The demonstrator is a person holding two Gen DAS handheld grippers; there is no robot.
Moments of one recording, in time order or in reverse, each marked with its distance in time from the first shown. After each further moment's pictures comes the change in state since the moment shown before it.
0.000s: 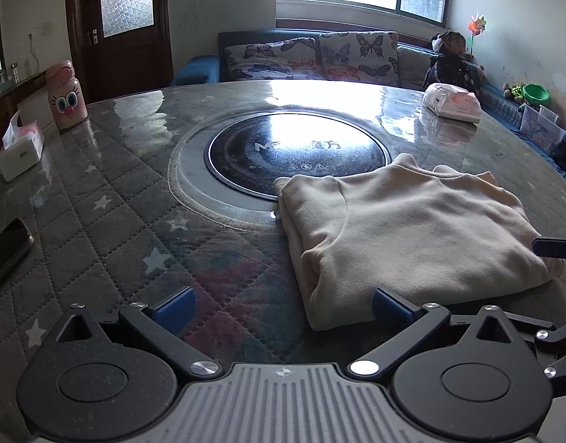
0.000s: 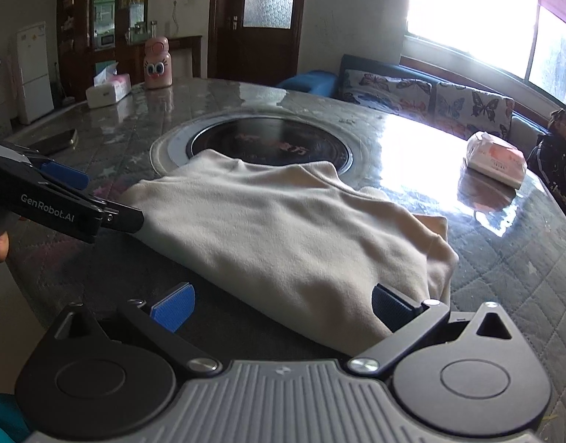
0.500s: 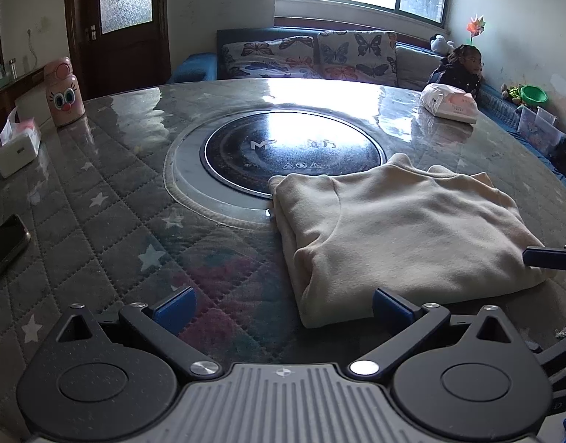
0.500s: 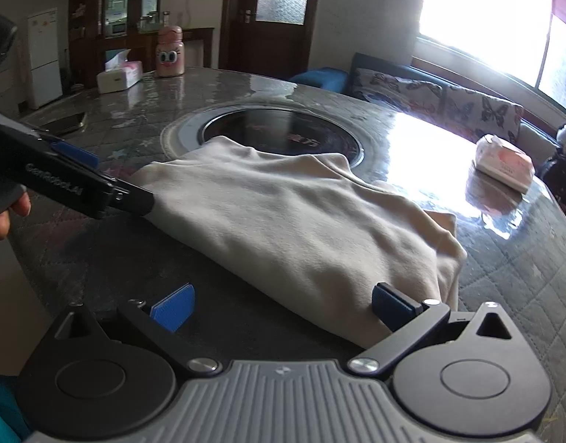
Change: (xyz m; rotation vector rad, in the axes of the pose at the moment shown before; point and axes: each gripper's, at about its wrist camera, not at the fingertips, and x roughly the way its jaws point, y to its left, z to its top) left arm -0.001 0.001 0.001 -0.018 0.007 -0.005; right arm 0.000 0.006 -0.007 -0.054 0.001 0.024
